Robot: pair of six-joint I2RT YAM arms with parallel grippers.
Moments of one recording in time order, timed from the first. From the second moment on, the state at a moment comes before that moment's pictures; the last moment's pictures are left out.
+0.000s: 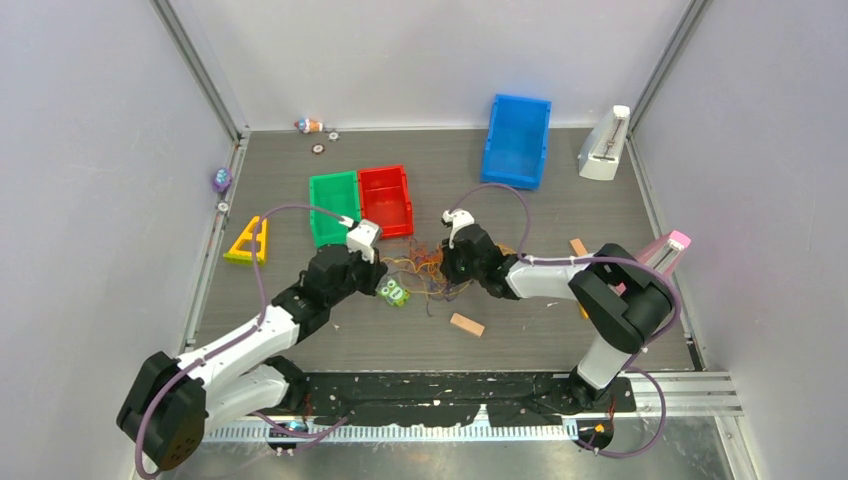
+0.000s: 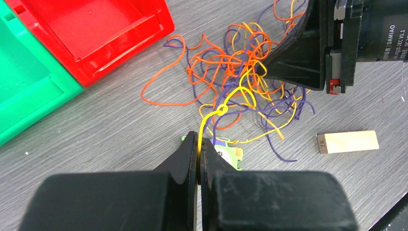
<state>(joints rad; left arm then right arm) -0.61 1.01 0.44 0.13 0.03 -0.15 0.75 1.68 0.75 0.25 0.03 0.33</state>
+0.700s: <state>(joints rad) -0.61 0.98 0.42 0.15 -0.03 -0.16 0.57 1.43 0.64 0.11 0.43 0.47</state>
